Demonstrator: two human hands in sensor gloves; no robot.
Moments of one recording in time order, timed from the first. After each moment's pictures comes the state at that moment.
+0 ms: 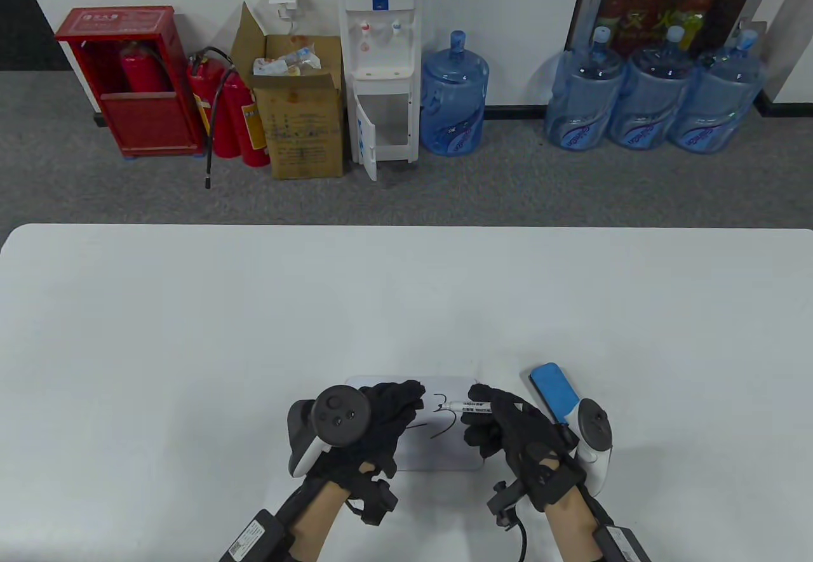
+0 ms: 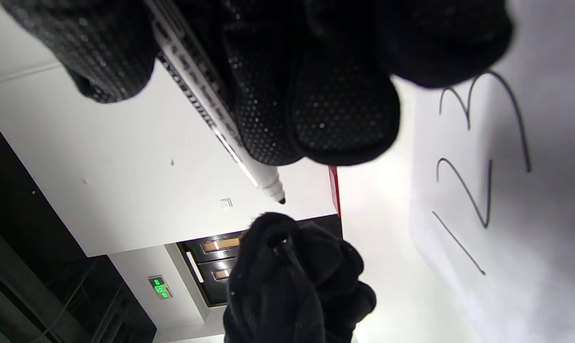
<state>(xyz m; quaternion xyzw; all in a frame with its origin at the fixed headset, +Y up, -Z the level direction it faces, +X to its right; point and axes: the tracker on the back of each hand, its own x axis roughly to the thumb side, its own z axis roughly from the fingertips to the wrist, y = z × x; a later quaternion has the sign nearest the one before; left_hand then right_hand) -0.112 -0.720 -0.305 -0.02 -0.15 0.36 0.92 0.171 -0.785 -0.306 0.05 0.09 0.62 0.78</state>
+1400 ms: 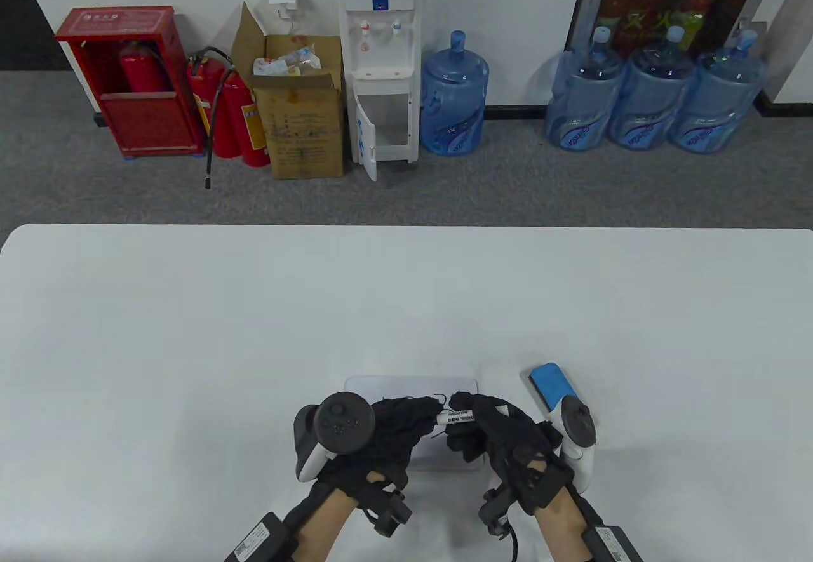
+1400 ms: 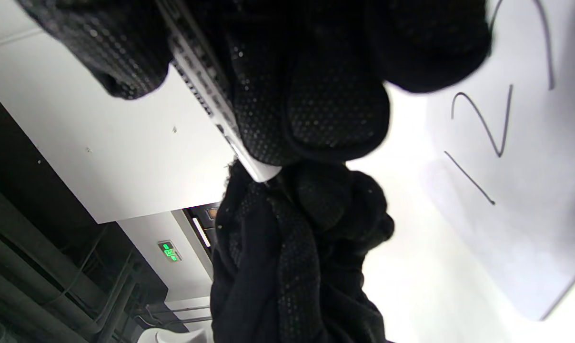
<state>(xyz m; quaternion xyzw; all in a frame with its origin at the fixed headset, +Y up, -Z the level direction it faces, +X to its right) -0.098 -0.715 -0.296 -0.04 -0.21 0.45 0.87 0.147 -0.769 -0.302 0.10 0.13 0.61 0.78</state>
